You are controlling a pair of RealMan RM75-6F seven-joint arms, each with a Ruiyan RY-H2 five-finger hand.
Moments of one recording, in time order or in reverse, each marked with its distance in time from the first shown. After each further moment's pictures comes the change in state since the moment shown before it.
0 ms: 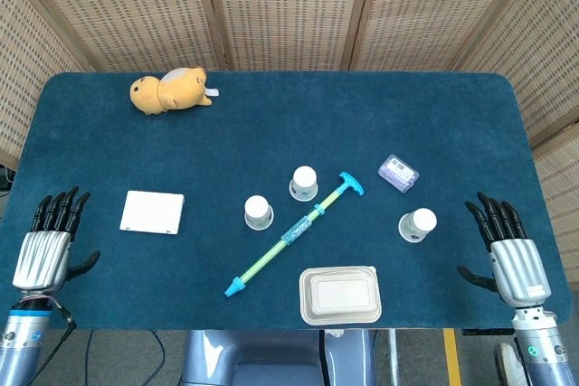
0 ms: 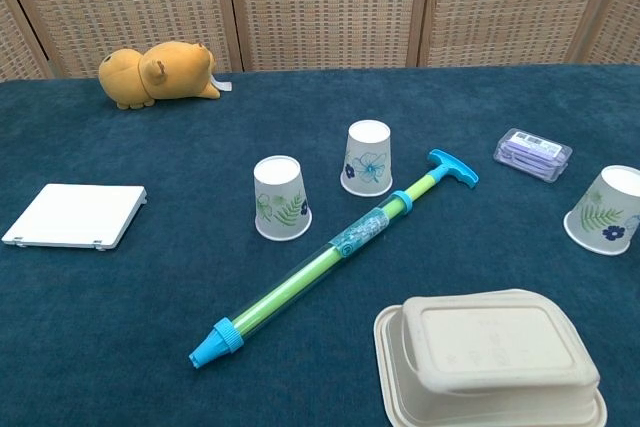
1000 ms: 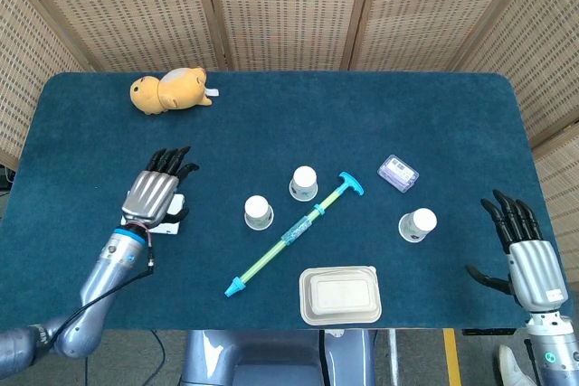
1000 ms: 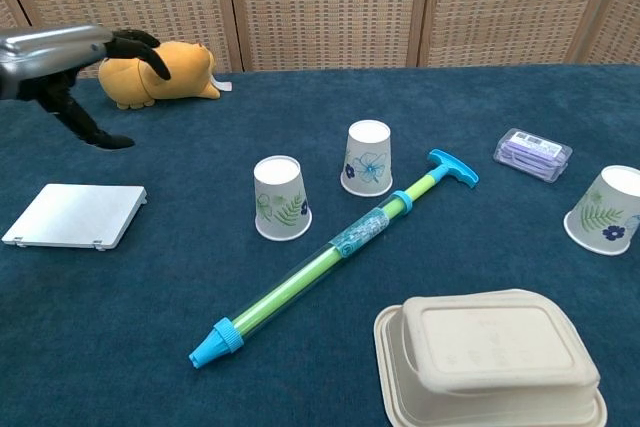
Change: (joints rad) left arm -0.467 -0.106 -0.224 -0.092 -0.467 -0.449 0.343; right arm -0.023 0.036 0.004 0.005 -0.029 0.063 0.143
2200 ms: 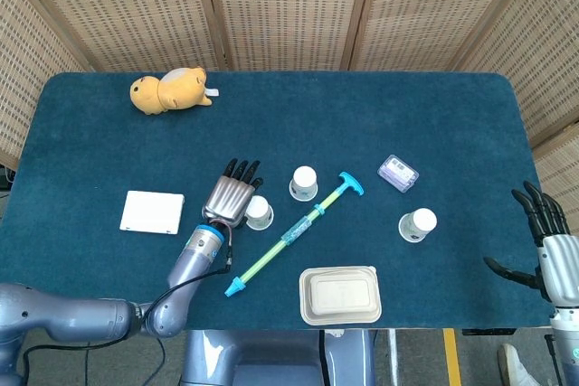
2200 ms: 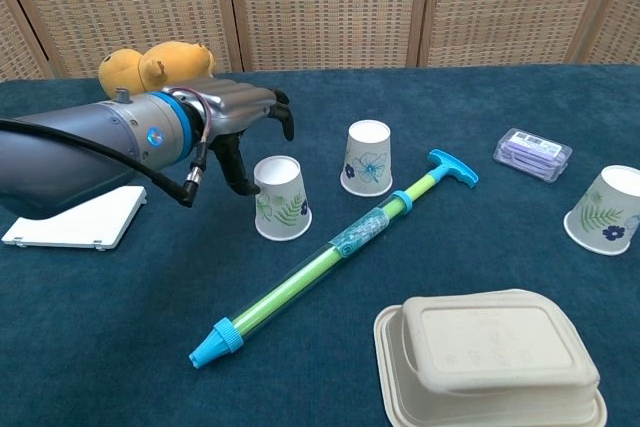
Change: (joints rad) left arm -0.363 -0.324 0.016 0.174 -0.390 0.045 0.351; right arm -0.006 0.026 0.031 0.090 0.034 0.017 0.261
